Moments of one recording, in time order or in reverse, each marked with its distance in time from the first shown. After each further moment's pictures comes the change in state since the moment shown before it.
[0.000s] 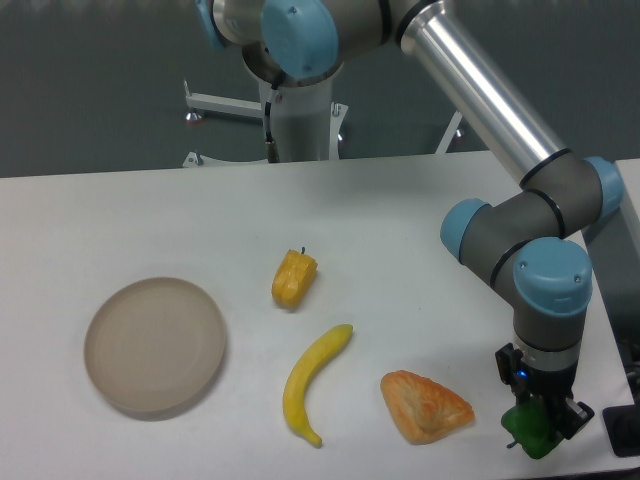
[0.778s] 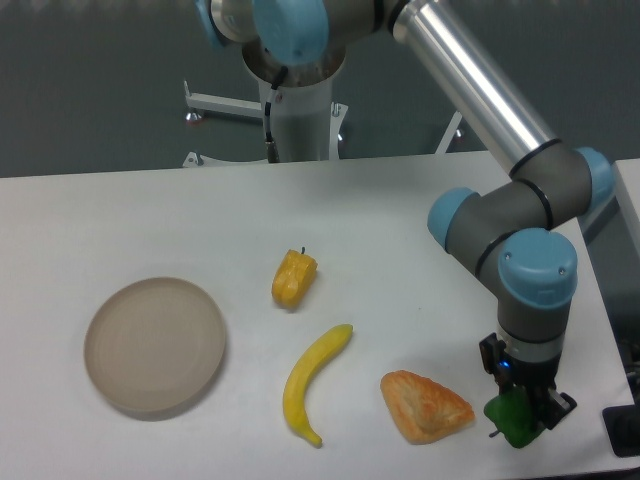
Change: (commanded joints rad) arm -0.038 0.136 -0.126 -0.087 0.003 -0.078
